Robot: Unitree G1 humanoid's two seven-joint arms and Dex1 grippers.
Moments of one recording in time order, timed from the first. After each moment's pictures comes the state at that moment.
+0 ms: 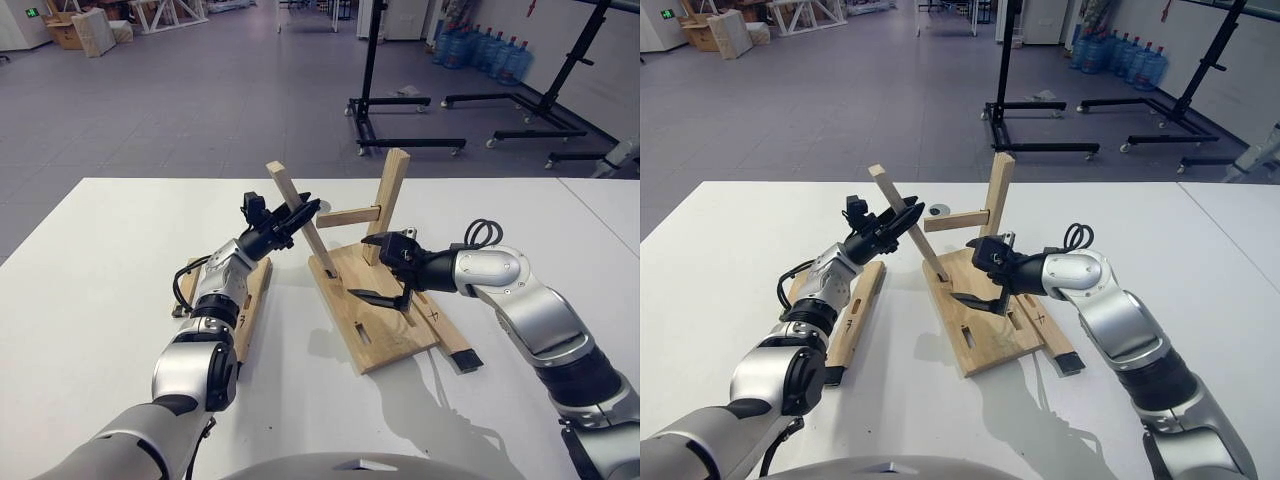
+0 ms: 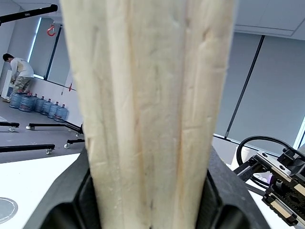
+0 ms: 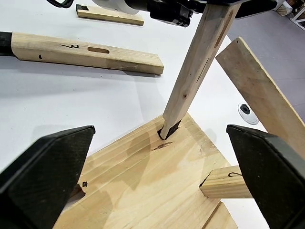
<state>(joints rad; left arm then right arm) -0.76 0.08 0.20 0.98 -0.49 -0.12 -1.19 -0.36 -0.70 0.26 -0.40 0.16 0.61 0.88</state>
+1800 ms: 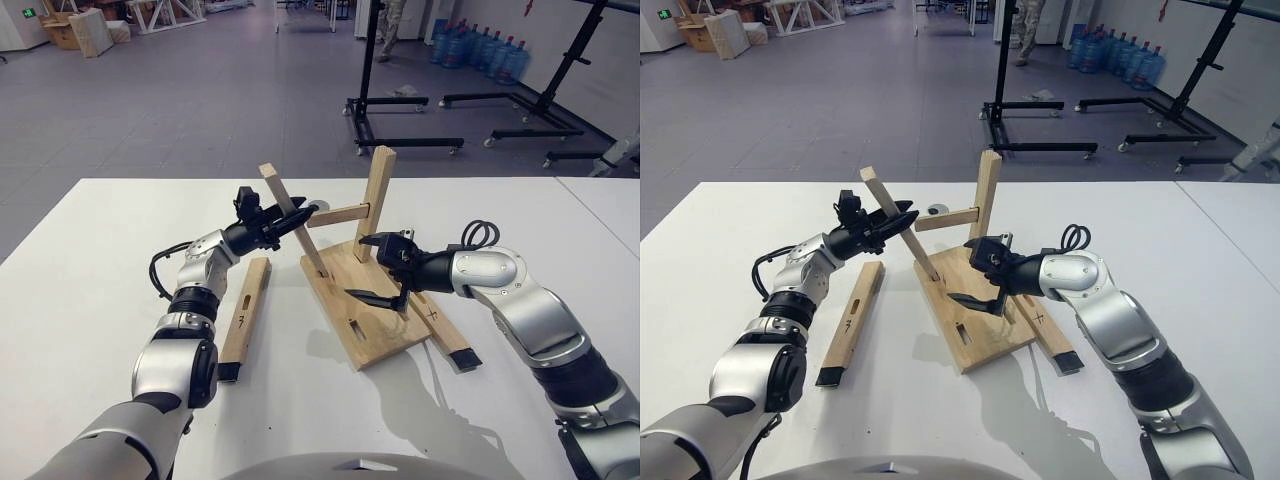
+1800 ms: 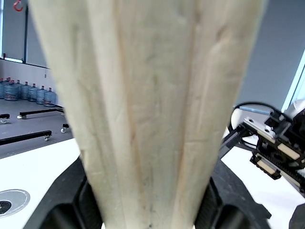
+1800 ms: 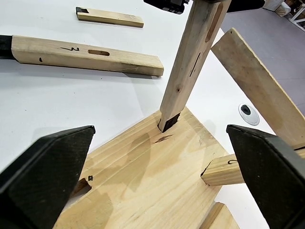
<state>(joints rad) -0.75 0.18 0.13 0.89 -0.39 -0.05 -1.24 -0.36 -0.69 0.26 -0.40 0.16 0.61 0.87</state>
